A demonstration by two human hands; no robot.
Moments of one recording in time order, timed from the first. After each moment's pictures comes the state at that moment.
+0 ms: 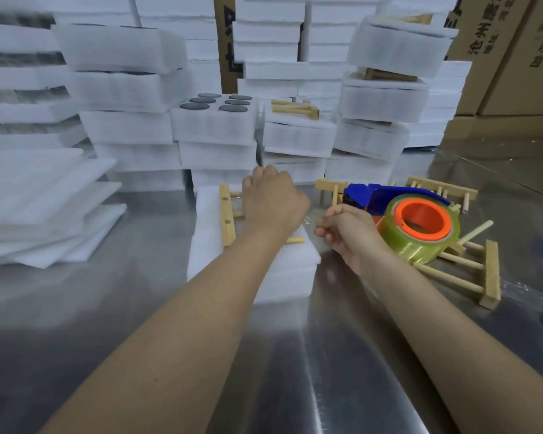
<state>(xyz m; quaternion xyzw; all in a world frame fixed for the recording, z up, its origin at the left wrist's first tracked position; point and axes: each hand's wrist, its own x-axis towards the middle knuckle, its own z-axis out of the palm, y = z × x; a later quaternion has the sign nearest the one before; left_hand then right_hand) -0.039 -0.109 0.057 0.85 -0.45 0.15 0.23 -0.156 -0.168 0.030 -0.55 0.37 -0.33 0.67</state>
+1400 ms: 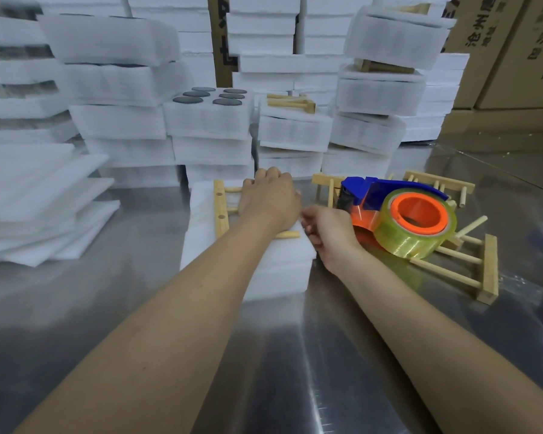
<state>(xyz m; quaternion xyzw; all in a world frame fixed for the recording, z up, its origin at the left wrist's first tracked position) -0.032 -0.113 0.055 0.84 -0.51 0.09 0.15 -0.128 -0.158 0.019 -0.50 0.42 -0.34 0.67</state>
